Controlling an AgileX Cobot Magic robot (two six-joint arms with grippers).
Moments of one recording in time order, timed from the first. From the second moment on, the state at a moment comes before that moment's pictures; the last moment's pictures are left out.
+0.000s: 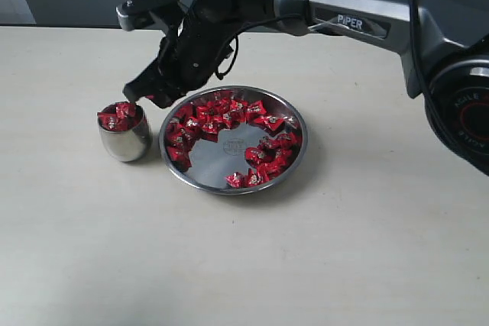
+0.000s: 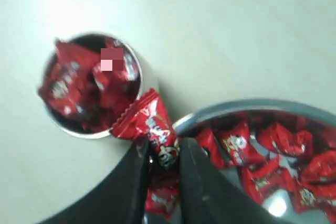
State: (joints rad) left arm -0.05 0.01 0.00 0.17 0.25 -0.04; right arm 0.71 2.25 -1.92 0.30 0.81 -0.26
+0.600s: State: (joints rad) left arm -0.05 0.01 0.00 0.17 0.25 -0.04; right arm 0.78 2.28 -1.92 0.48 0.64 -0.36
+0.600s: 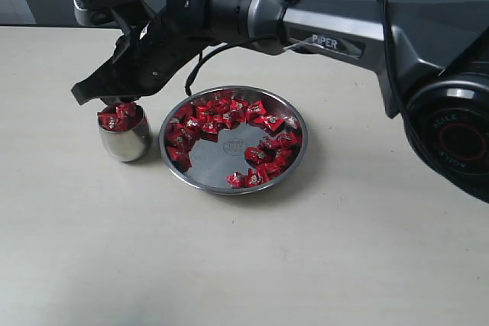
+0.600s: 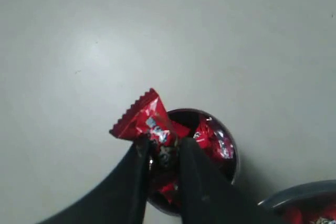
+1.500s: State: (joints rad) left arm -0.05 0.01 0.00 0.17 0.25 -0.04; right arm 0.78 2.31 -1.92 0.48 0.63 -0.36
